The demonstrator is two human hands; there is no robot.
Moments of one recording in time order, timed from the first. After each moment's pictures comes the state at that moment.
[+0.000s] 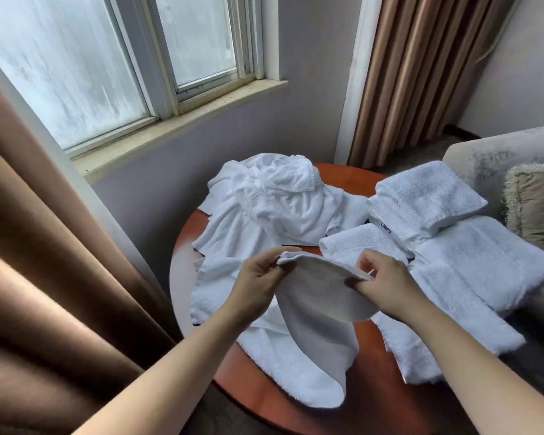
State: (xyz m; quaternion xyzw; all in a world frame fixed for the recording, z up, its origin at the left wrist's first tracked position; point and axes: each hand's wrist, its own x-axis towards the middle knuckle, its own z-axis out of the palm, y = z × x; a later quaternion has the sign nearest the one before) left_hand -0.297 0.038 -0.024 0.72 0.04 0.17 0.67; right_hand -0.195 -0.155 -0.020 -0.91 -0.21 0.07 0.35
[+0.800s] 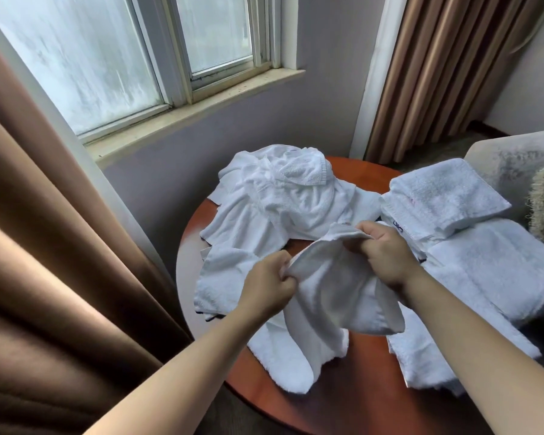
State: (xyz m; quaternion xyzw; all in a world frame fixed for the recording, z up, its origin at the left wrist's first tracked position) left_hand -0.279 0.036 -0.059 0.89 0.16 0.16 0.40; right_hand -0.183 -0.127 0.009 -0.76 -0.19 0.18 0.60
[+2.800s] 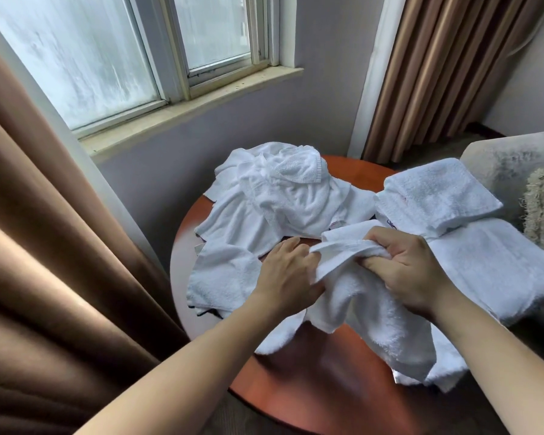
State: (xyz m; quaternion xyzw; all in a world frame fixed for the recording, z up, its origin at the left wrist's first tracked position) left_hand -0.251 0.007 -0.063 0.97 -0.02 0.24 0.07; right_hand -0.191 -0.173 0.017 -0.80 -0.39 0.01 0.46
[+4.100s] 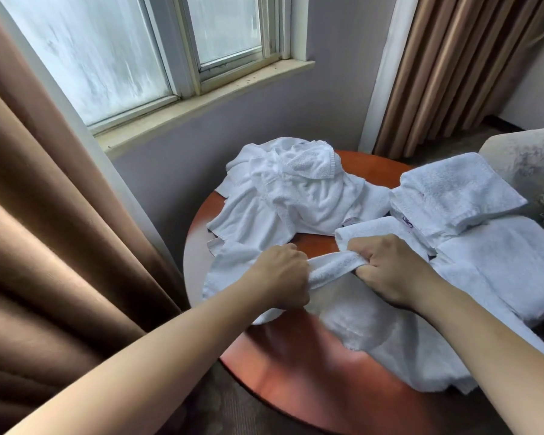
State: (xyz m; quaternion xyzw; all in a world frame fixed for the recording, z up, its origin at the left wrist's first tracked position) left_hand -0.269 0.034 -0.025 0.99 -0.05 -0.05 -0.08; right_hand -0.190 -0.138 0.005 -0.85 -0.44 0.06 0.28
